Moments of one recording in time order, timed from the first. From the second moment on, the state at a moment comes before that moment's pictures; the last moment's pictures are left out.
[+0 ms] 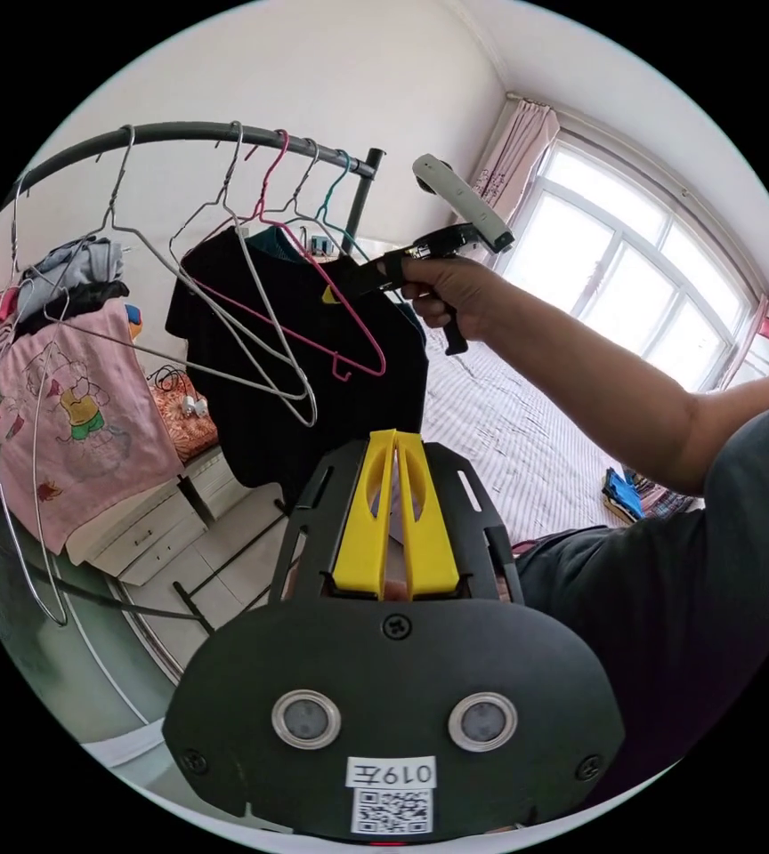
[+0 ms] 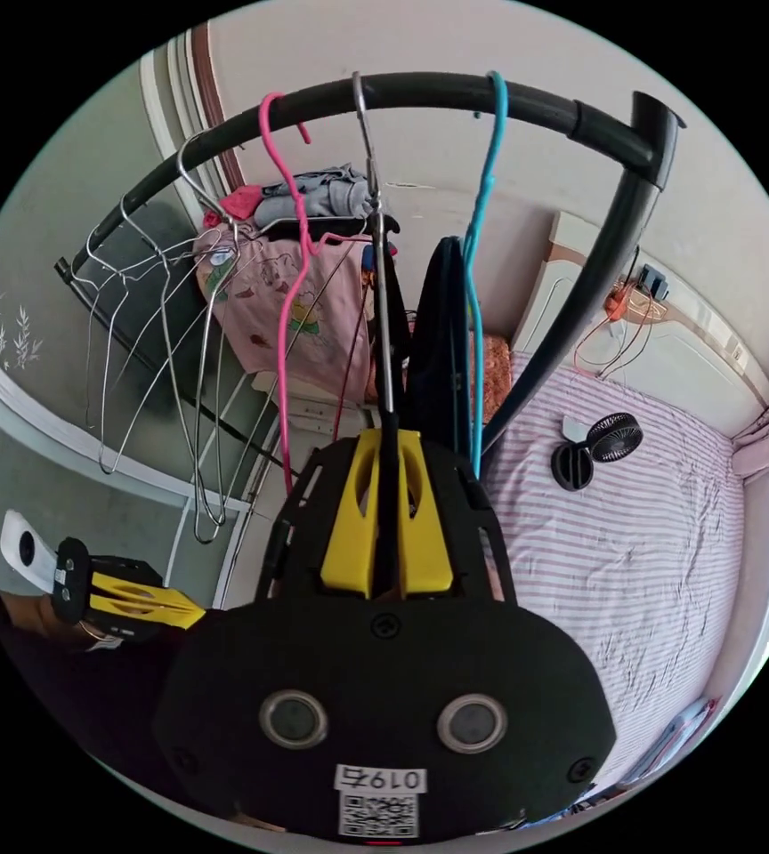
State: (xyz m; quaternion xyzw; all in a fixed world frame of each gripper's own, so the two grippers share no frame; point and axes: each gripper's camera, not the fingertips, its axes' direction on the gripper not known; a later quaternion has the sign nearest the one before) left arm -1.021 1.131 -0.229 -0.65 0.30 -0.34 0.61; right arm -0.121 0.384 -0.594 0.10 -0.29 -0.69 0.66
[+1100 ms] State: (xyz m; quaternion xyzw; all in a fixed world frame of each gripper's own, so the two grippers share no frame) left arm -1.059 1.137 -0.193 -0.63 0.34 -0.36 0.59; right arm -0.029 0.454 -0.628 0.34 -0.24 -0.65 0.64
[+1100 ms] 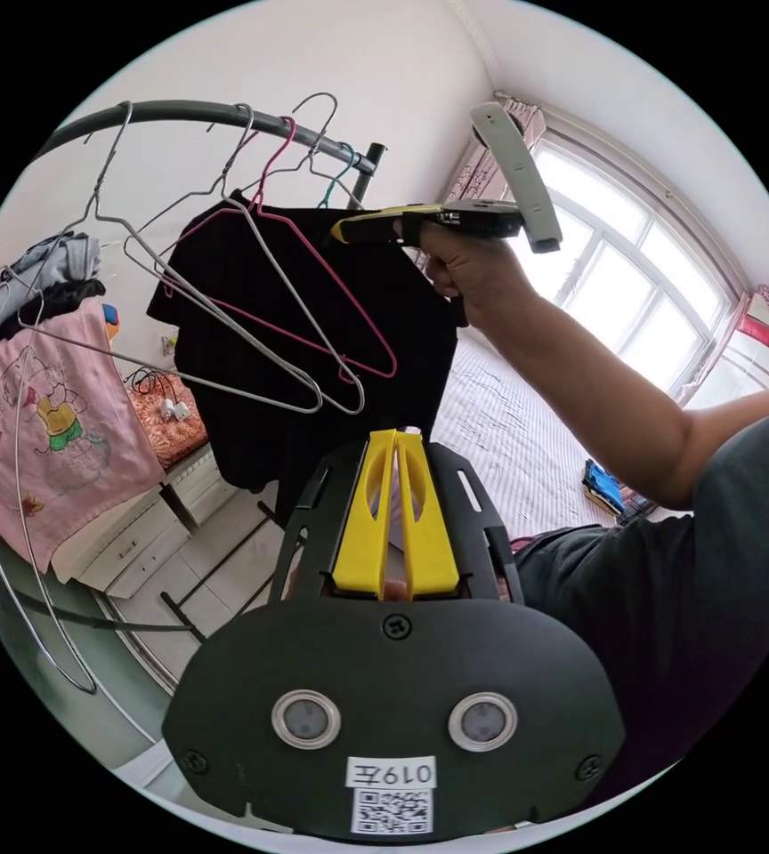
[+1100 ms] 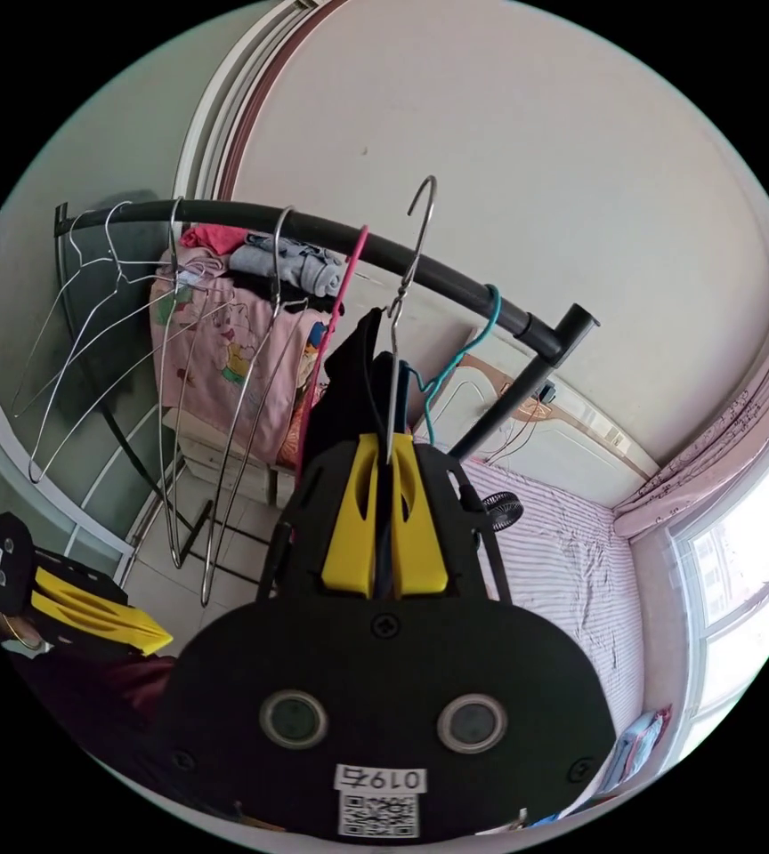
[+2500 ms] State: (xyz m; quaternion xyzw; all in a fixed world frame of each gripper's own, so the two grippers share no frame) left arm -0.758 0.679 0.023 -0.38 0.67 -0.28 0.58; right arm 0.701 0.362 -0.301 0.36 -0.15 -0.27 0.88
